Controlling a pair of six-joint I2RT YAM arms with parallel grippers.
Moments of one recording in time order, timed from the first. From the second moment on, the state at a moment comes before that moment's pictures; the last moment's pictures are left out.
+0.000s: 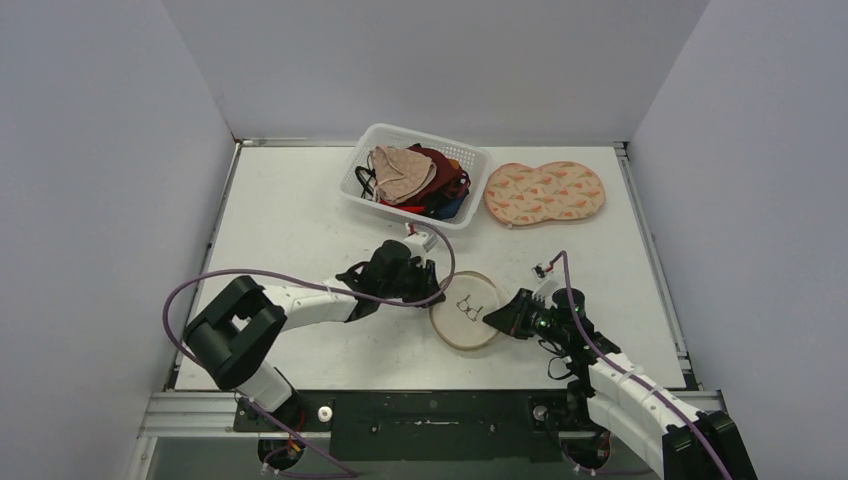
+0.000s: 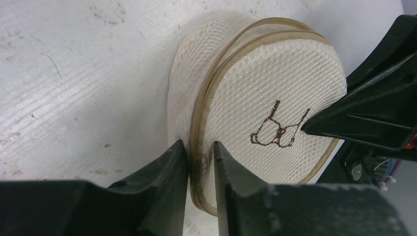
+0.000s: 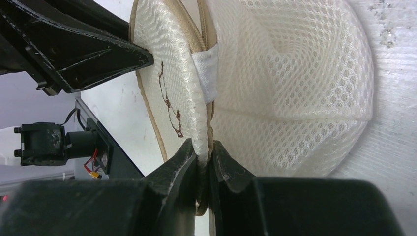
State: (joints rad) left arm -0.80 1.58 0.75 0.21 0.21 -0.52; right arm 0.36 0.80 0.10 0.20 -0.49 0.74
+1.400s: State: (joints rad) left arm -0.94 1.50 0.61 0.18 -0.11 -0.92; right arm 0.49 1.01 0.30 -0.04 -0.14 0.58
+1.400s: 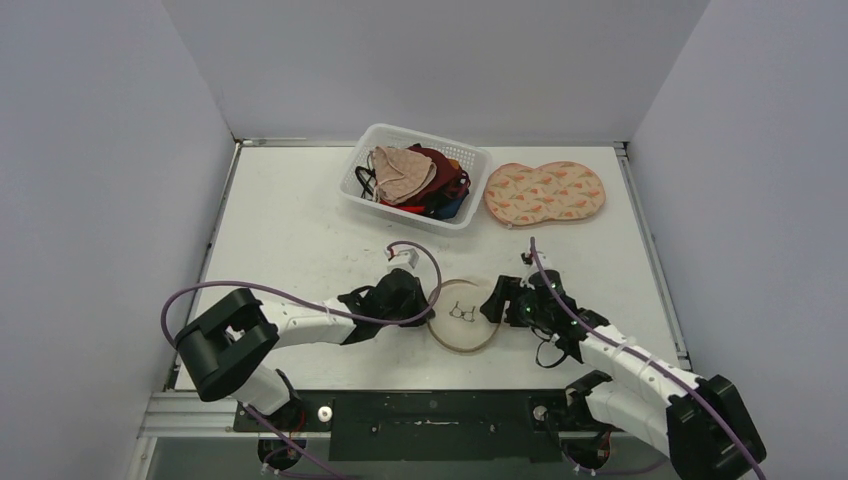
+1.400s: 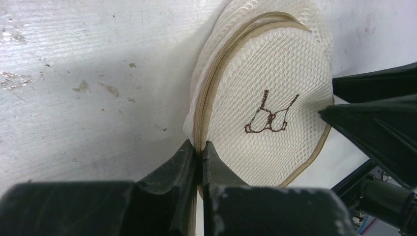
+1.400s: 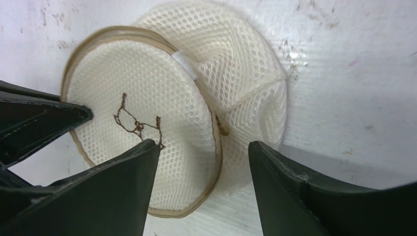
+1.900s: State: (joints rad) left arm -0.96 1.51 0.65 0.12 -0.15 -0.93; right arm 0.64 0.91 0.39 0.02 -0.13 0.60
